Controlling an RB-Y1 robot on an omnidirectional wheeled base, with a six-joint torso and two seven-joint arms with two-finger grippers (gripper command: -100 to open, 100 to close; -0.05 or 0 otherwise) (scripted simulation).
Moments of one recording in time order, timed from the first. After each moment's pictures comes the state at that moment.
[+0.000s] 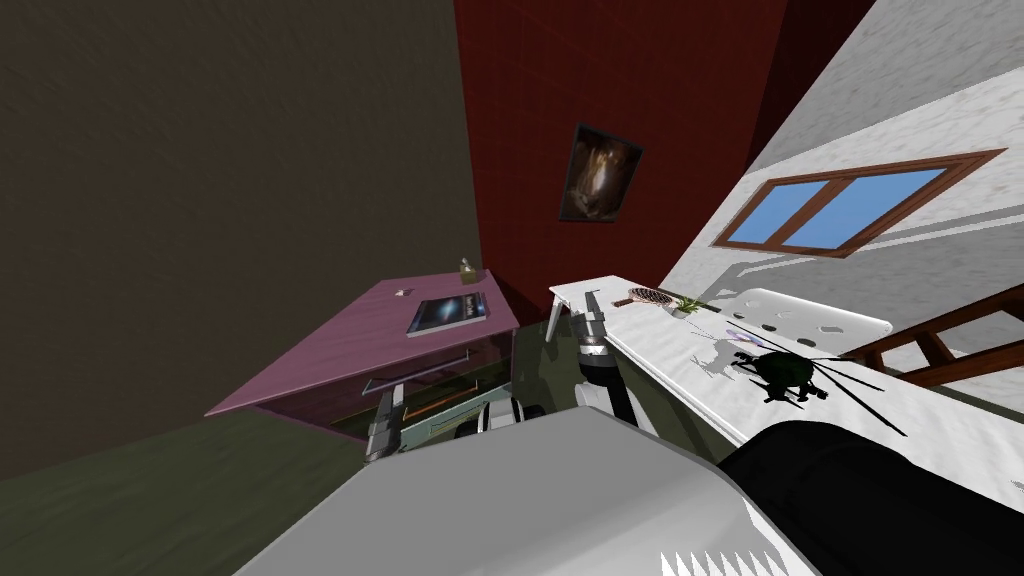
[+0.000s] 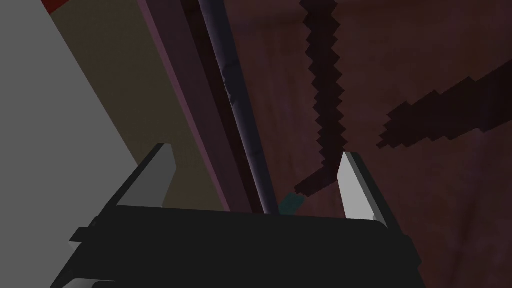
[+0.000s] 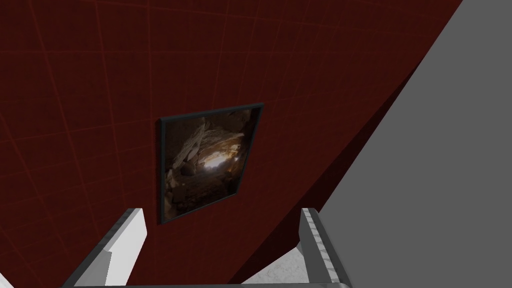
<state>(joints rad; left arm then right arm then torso) 0.28 0.12 0.12 -0.93 0.01 -1.48 -0.12 0.53 0.00 -0.03 -2.24 0.03 -0.46 -0.09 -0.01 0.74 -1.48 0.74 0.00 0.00</state>
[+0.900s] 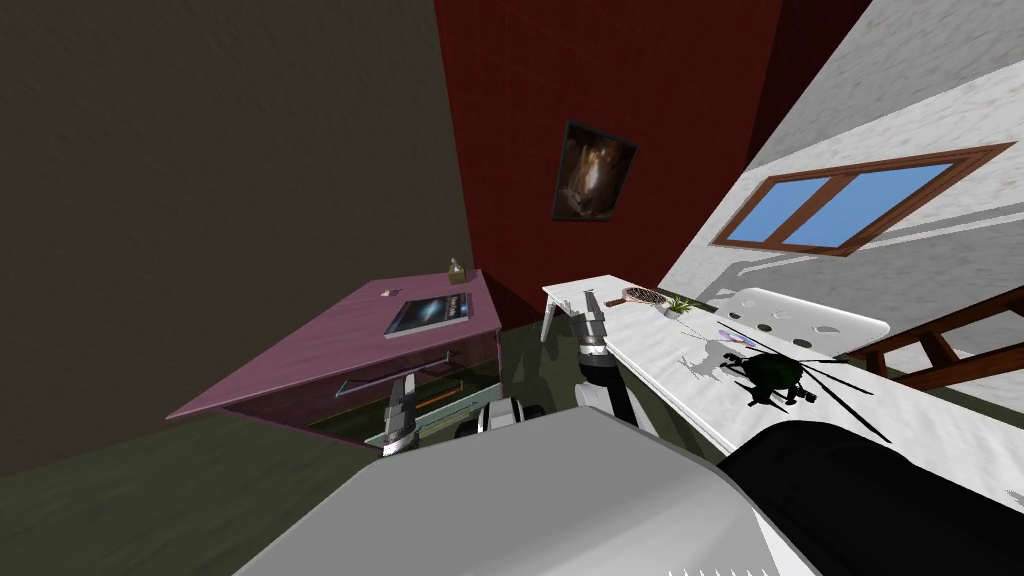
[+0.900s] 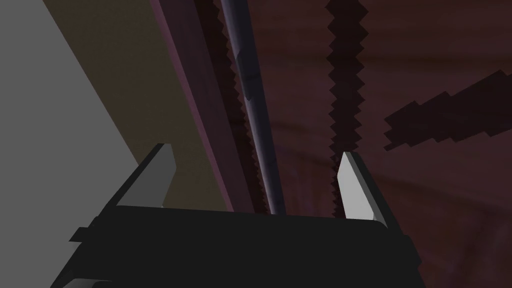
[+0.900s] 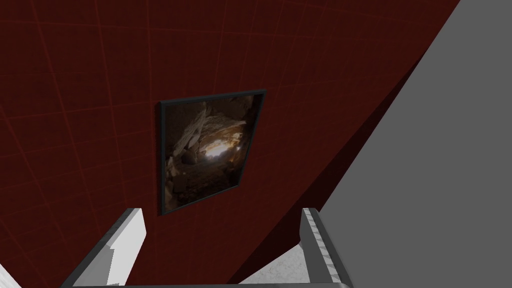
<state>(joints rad) 0.25 0.04 0.12 -0.99 0.01 -1.41 -0.13 0.53 0.00 -0.03 -2.24 0.03 -0.46 -0.09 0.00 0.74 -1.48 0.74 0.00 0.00</state>
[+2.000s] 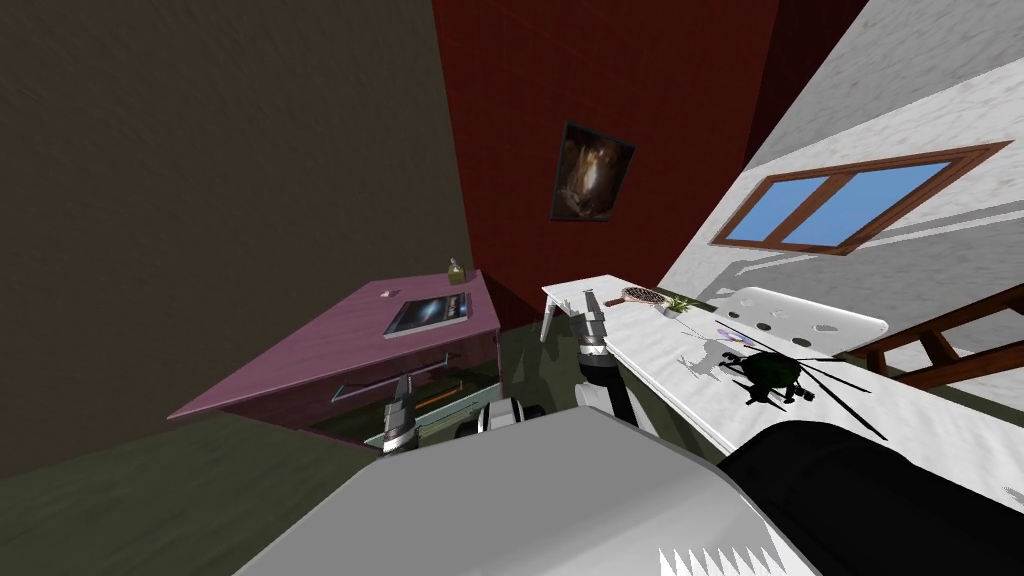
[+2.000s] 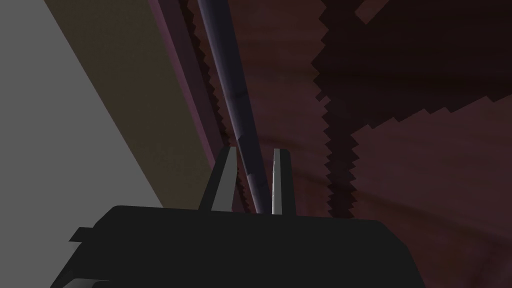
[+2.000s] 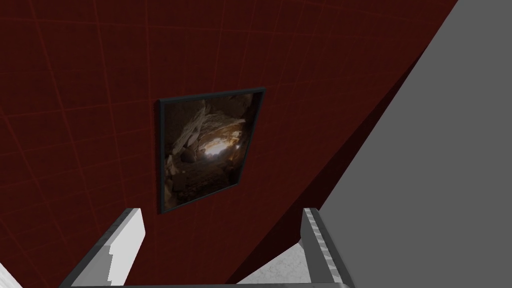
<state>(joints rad) 0.24 0.05 0.13 -0.99 0.01 -1.40 -0.13 0.53 0.00 -0.03 -2.24 0.03 -0.46 -0.09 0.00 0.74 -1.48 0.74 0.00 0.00</state>
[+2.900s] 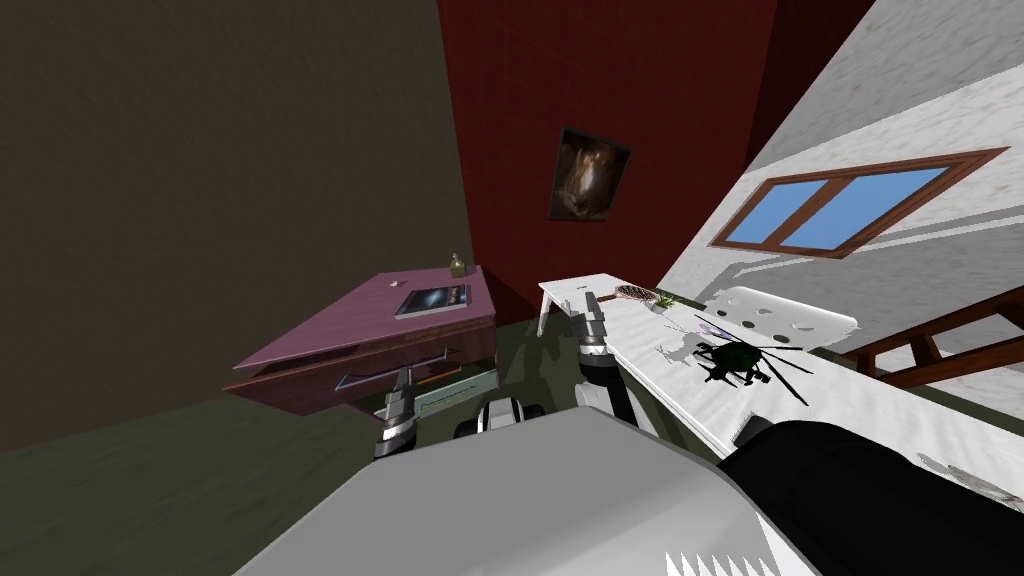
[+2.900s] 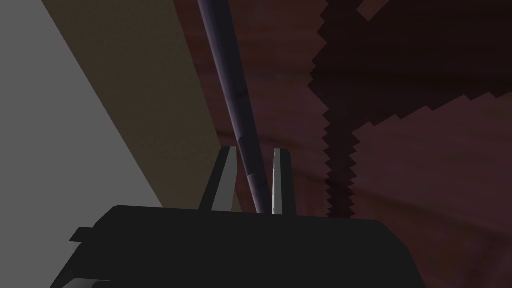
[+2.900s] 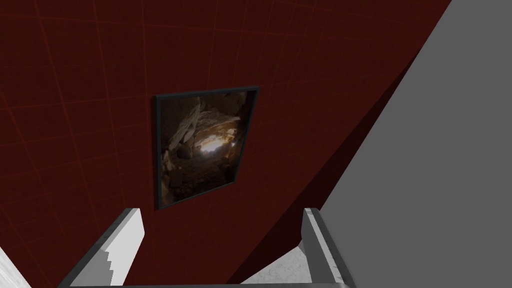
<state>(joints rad) 0.21 0.07 0.13 -1.02 0.01 -1.32 -0.11 0.53 0.00 -0.03 -2.24 0.03 -0.46 -0.09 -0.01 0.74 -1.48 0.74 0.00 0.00</state>
